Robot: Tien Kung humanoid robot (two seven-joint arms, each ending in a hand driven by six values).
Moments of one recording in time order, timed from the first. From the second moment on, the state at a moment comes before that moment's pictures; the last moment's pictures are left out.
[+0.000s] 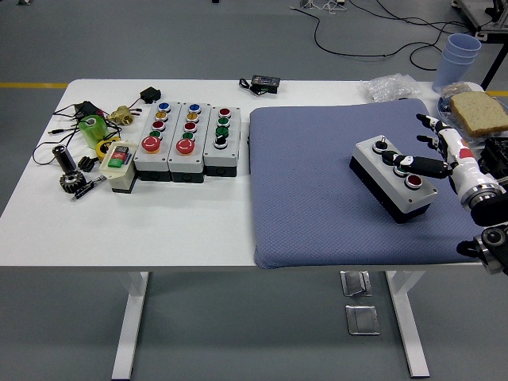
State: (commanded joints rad) left arm -0.08 0.01 -1.20 -0.18 1.57 0.09 0.29; right arm 0.48 -0.34 1.04 1.28 -1.46 -0.30 -0.29
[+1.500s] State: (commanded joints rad) left arm -0.07 0.01 -1.22 -0.18 1.61 0.08 0.30; right arm 0.59 -0.29 0.89 1.05 -1.93 -0.17 -0.53
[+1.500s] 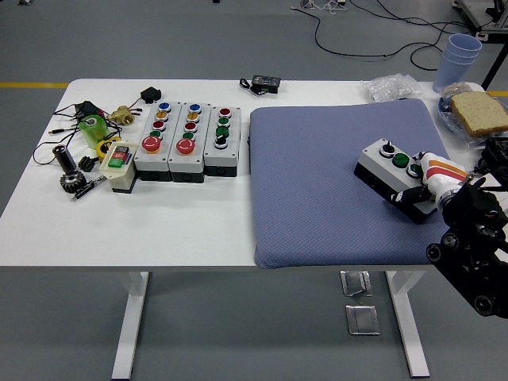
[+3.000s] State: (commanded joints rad) left arm -0.08 0.01 -1.21 -0.18 1.59 0.09 0.30; right arm 0.67 -0.41 0.66 1.07 -2.11 -0.19 0.11
